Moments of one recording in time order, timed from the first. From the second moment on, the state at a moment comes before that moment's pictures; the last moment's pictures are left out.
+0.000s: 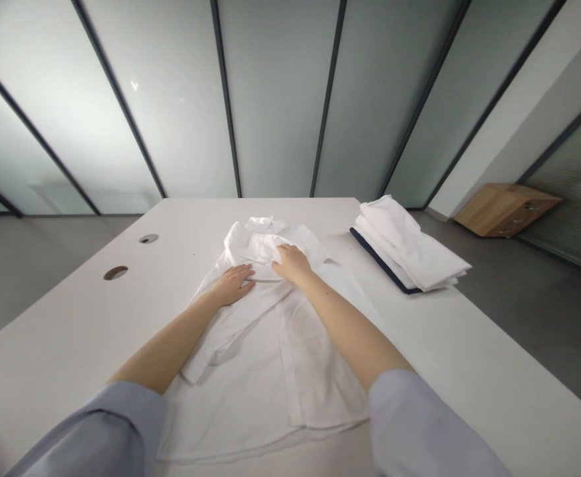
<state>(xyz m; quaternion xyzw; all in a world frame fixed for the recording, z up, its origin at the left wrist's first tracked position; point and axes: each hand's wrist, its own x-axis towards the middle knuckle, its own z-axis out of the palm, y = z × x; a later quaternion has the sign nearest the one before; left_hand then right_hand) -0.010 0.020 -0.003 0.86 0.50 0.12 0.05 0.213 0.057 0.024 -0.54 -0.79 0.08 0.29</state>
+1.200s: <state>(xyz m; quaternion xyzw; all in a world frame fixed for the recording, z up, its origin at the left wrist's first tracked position) -0.107 0.067 0.016 0.70 0.66 0.19 0.18 0.384 -0.013 0.010 -0.62 -0.69 0.23 0.30</state>
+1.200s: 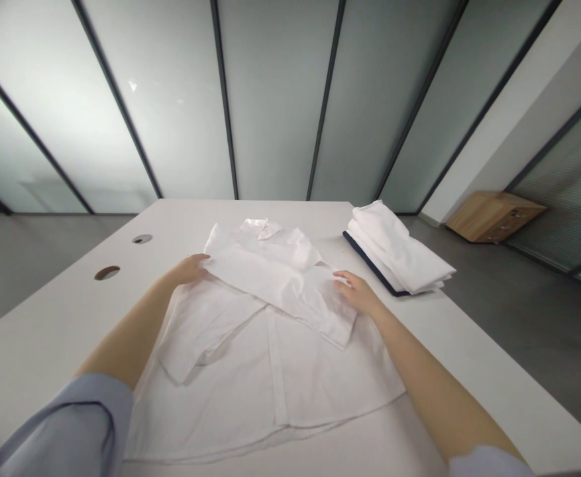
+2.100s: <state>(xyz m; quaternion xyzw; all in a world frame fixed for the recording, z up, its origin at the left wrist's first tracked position) -0.049 0.062 -0.005 0.76 0.65 0.02 0.03 0.308 0.042 -0.004 -0.62 -0.79 0.02 0.04</state>
